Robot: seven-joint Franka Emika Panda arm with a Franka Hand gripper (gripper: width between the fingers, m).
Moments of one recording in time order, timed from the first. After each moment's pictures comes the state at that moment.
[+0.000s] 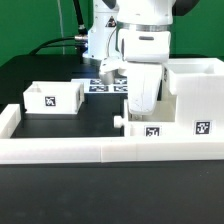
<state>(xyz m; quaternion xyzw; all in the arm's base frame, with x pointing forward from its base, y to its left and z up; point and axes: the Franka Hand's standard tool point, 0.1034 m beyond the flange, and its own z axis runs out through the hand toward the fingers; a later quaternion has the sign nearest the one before) 0.545 0.011 0.012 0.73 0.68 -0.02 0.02</state>
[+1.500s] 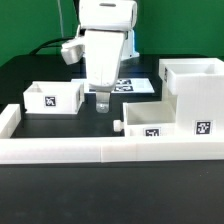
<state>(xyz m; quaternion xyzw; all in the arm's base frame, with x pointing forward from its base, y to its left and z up) 0.580 -0.048 0.055 0.73 0.68 0.00 0.05</state>
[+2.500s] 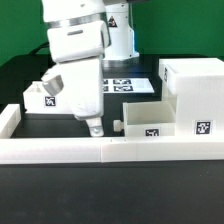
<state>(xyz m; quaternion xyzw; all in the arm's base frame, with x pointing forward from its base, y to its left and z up) 0.600 -0.060 0.026 0.71 0.70 0.07 -0.04</state>
